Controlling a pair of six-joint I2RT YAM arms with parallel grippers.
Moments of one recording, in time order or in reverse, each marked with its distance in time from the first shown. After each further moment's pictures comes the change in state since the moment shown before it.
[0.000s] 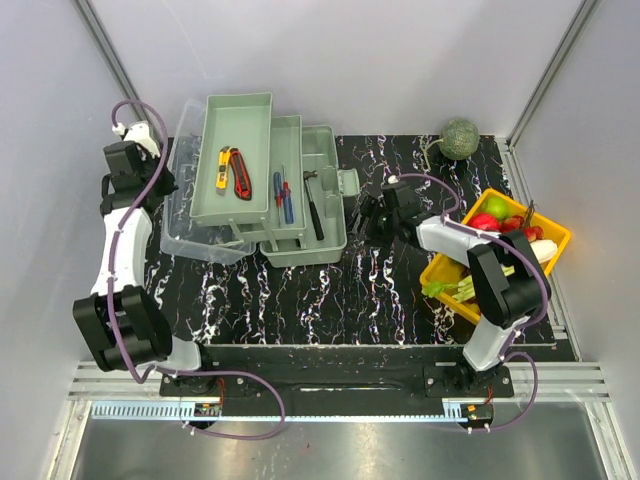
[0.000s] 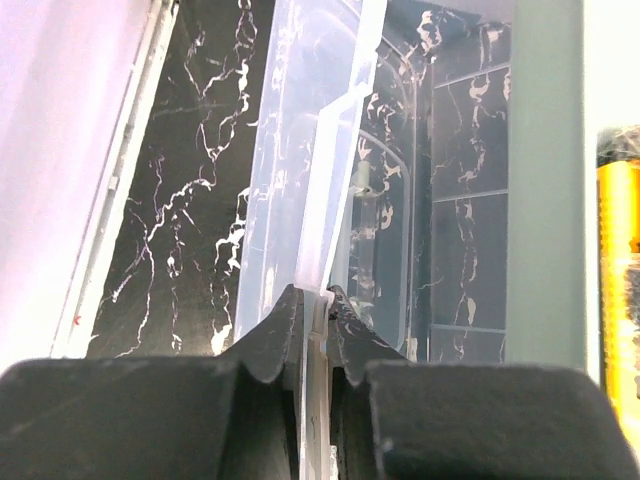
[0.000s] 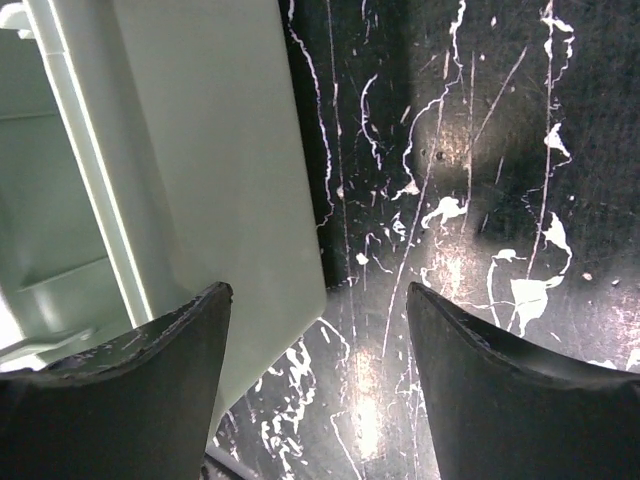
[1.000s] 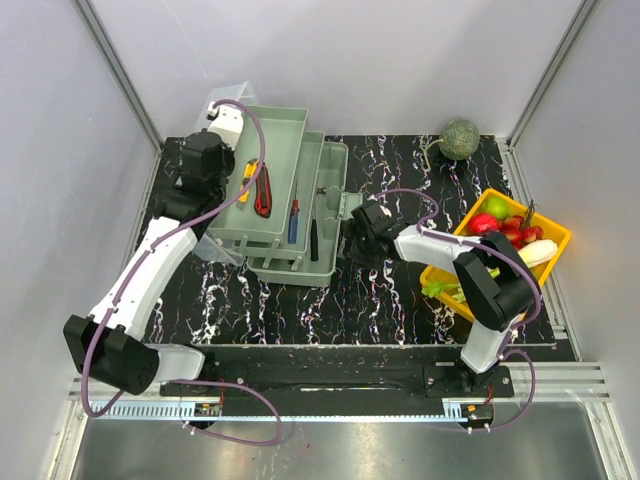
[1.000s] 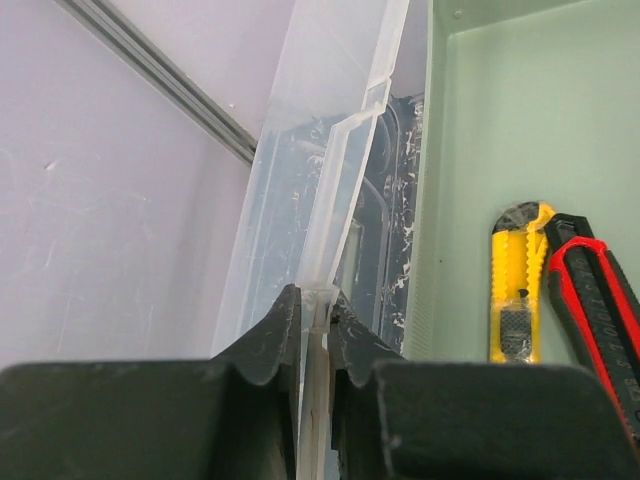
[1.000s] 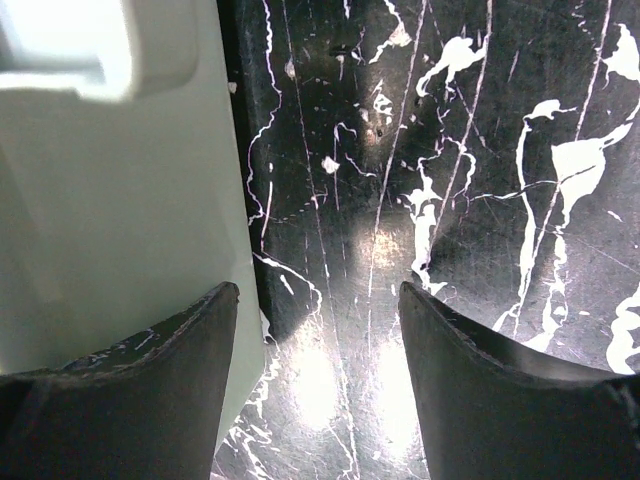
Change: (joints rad) left arm -0.575 -0.135 0.068 0.003 -0.634 0.376; right arm 0.216 0.027 0.030 -0.199 0.250 0.063
